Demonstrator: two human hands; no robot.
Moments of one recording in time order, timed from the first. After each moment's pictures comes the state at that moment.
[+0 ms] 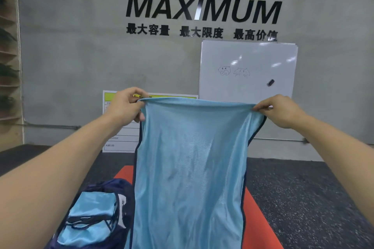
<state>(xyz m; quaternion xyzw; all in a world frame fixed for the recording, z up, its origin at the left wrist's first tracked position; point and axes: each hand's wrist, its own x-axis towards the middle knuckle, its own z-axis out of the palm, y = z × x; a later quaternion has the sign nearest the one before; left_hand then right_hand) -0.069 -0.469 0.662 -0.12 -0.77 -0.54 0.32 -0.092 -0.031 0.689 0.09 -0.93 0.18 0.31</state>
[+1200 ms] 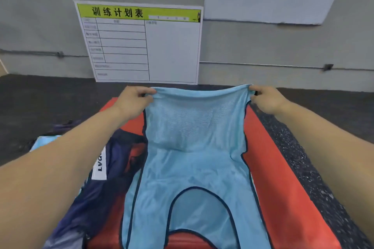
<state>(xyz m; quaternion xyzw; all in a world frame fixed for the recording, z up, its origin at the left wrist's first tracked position) -0.311 -0.451 0.416 -0.02 -0.86 -0.49 0.14 -0.331 -0.063 0.442 -0.03 -0.93 0.35 0.09</state>
